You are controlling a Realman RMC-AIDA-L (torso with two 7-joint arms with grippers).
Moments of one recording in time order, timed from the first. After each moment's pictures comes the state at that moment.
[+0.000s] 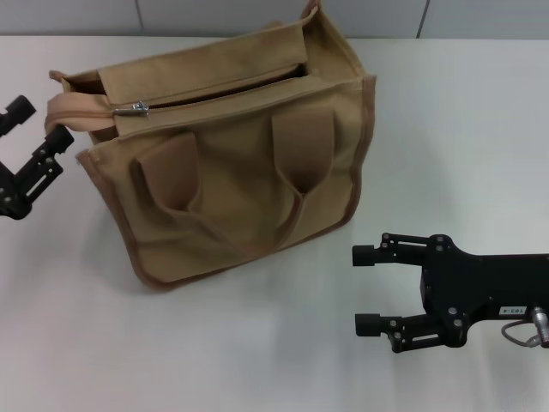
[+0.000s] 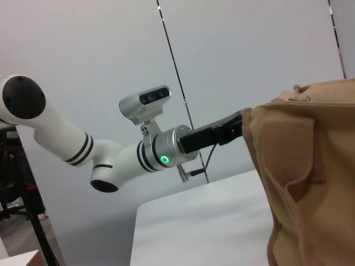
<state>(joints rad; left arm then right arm) -0.23 -2.02 0.55 0.36 1.45 1.71 -0.69 0.51 2.08 -0.69 -0.45 -2.06 -1.83 1.09</state>
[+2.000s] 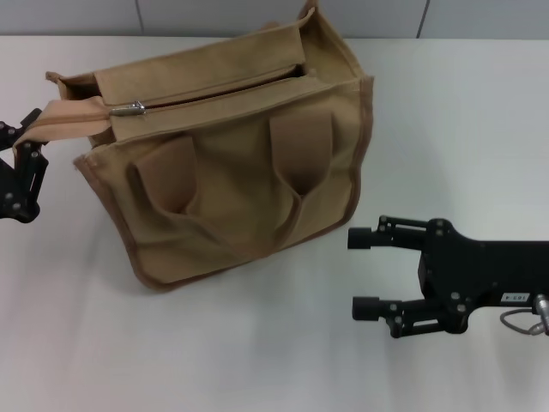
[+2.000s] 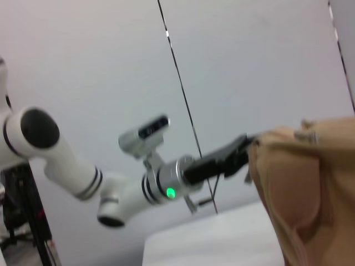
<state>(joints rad) -0.25 -2.07 0.34 0.40 1.63 1.80 -0.58 0.53 2.08 -0.68 -0.44 -2.00 -1.88 1.10</state>
